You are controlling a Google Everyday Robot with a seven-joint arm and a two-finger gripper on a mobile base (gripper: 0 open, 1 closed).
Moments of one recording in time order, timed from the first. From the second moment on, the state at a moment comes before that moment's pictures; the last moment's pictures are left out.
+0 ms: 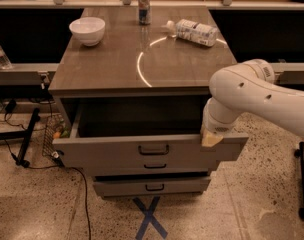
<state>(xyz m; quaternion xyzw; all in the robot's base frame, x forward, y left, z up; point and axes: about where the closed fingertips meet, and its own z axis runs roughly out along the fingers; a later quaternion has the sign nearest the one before) 0.557 -0.182 0.689 -0.68 0.72 -0.07 0.11</state>
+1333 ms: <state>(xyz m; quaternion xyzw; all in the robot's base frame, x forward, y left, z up) 0.443 -0.164 0.721 -0.77 0.64 0.01 0.00</state>
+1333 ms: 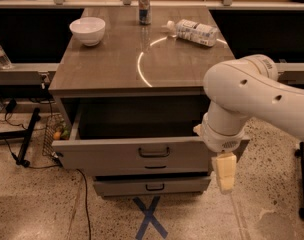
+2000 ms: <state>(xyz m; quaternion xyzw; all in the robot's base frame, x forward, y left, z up) 0.485 -0.165 0.700 -0.74 0.67 0.01 0.05</state>
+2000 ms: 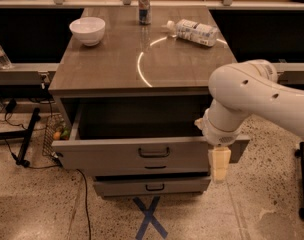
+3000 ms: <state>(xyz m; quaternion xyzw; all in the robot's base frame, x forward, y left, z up) 0.486 -0.180 0.675 -0.72 0.69 0.02 0.04</state>
